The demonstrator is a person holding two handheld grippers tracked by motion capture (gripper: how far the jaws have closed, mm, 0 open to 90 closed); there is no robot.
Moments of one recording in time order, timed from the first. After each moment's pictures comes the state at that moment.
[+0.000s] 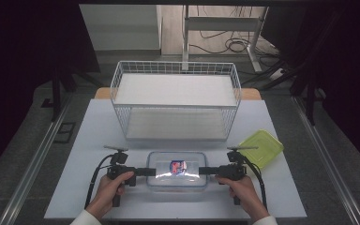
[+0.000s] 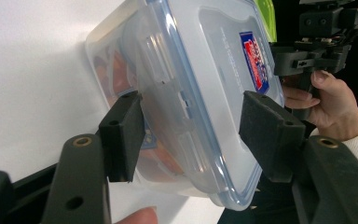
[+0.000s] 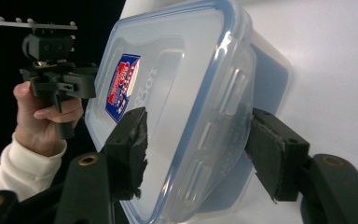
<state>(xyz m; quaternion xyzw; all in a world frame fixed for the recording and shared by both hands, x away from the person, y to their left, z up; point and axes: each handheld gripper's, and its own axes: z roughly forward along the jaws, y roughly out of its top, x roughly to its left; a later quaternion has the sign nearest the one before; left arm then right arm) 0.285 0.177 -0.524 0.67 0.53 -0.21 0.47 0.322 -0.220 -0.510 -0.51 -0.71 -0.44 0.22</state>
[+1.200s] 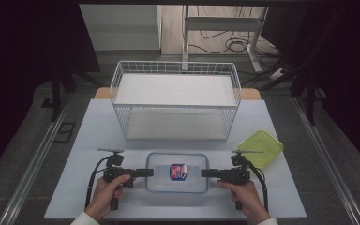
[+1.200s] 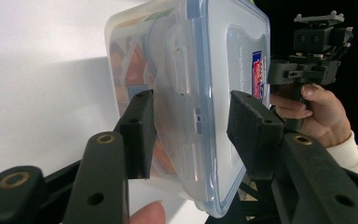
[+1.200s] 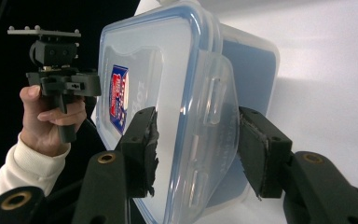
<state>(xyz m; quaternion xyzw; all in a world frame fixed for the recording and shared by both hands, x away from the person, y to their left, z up) 0.270 0.181 -0.515 0.66 0.53 -0.20 0.50 0.304 -0.224 -0.502 -0.50 -0.70 -0.47 0.20</state>
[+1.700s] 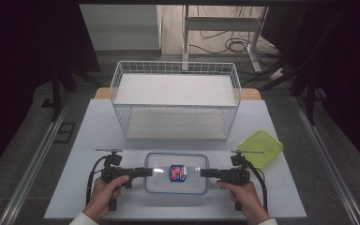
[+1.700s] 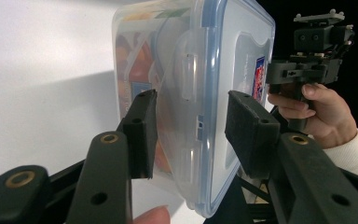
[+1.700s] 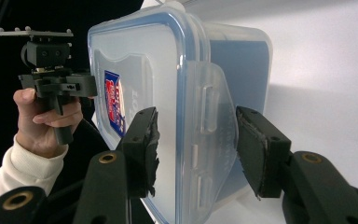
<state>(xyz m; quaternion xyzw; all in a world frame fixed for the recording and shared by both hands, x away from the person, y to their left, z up) 0.265 0.183 -0.504 0.67 0.52 -0.17 0.50 0.300 -0.222 -0.497 -0.50 -0.70 -0.47 0.19</state>
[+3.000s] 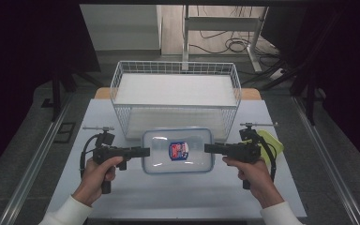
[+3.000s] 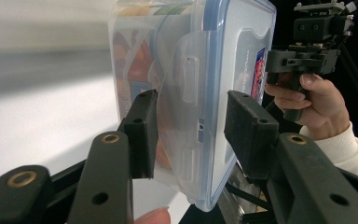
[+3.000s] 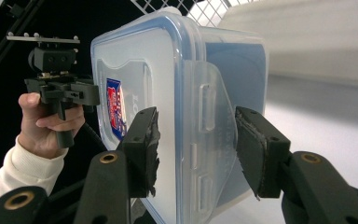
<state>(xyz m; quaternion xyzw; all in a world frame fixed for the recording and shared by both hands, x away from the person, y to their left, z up) 0.279 0.189 -0.418 0.67 0.48 -0.14 0.55 0.318 -0.216 -0.388 -0.46 -0.72 -0.51 0.12</state>
